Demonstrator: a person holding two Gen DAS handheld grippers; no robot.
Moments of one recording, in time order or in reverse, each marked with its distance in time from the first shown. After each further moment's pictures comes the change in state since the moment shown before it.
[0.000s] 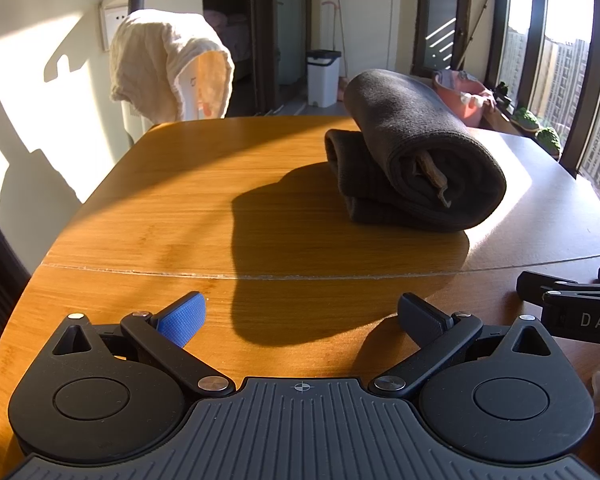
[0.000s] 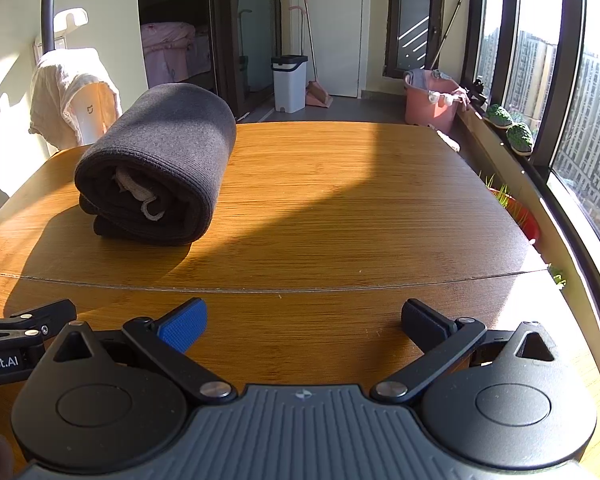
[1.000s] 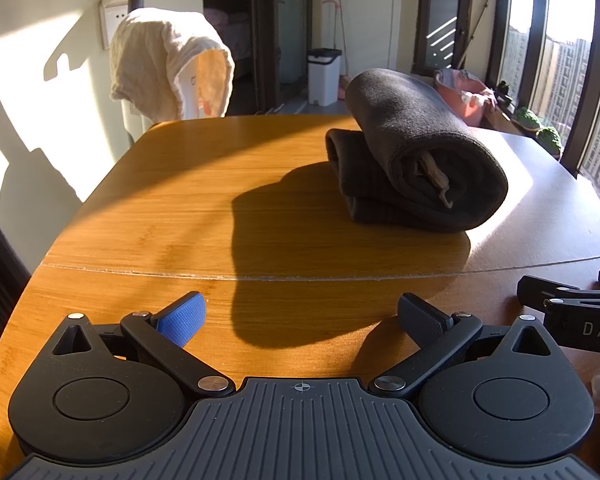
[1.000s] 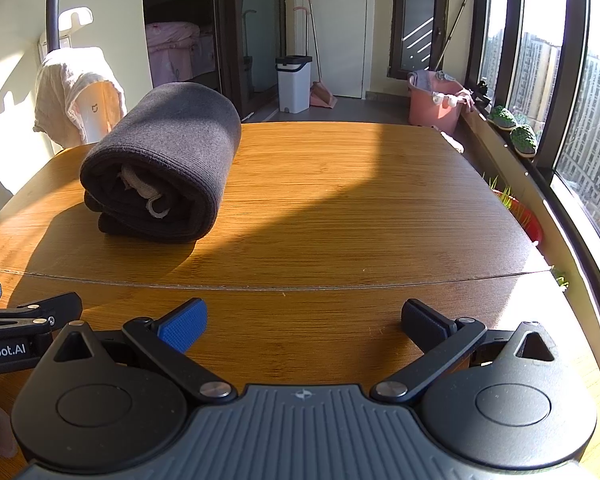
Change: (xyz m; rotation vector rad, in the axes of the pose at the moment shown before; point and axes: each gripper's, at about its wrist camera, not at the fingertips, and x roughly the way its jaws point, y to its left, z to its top) left arm 0.001 -0.001 0.002 -0.007 0.005 0.008; right arm 0.000 0.002 -0.001 -0.009 -0.001 0.011
